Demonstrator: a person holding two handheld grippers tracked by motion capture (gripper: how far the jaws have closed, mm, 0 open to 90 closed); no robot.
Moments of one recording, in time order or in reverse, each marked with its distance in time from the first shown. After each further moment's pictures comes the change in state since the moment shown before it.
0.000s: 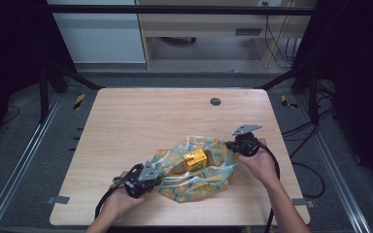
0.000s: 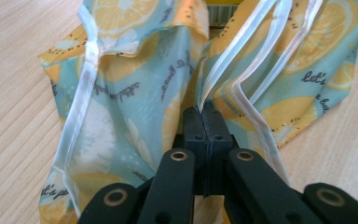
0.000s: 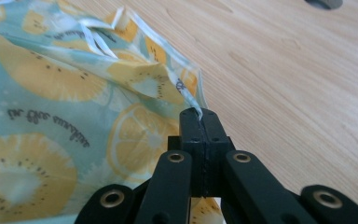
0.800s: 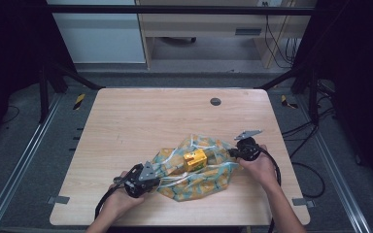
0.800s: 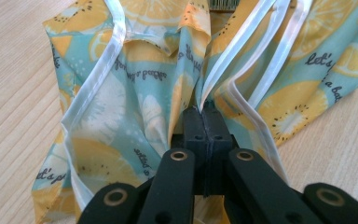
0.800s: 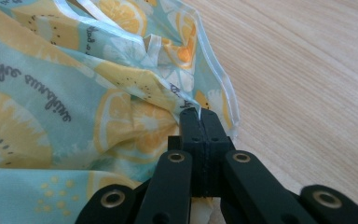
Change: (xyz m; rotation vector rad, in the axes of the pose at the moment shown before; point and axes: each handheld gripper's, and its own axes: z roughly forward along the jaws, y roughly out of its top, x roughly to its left) left arm 0.001 -0.005 0.004 0.029 0.012 0.006; right arm -0.009 -0.028 0.019 0.086 0.007 0.086
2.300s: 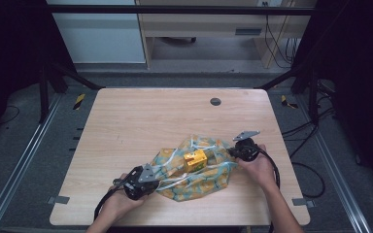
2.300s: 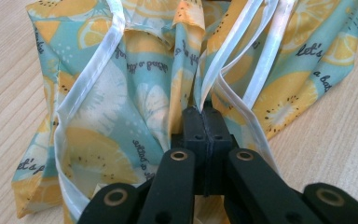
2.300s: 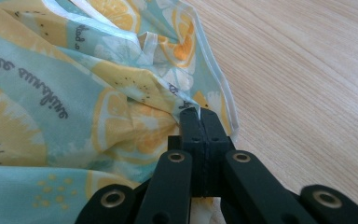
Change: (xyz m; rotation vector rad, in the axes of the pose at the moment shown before) left arm -0.003 -0.005 0.000 0.014 -0.027 -0.007; right arm 0.002 0.000 0.004 -0.005 -0.042 -0.046
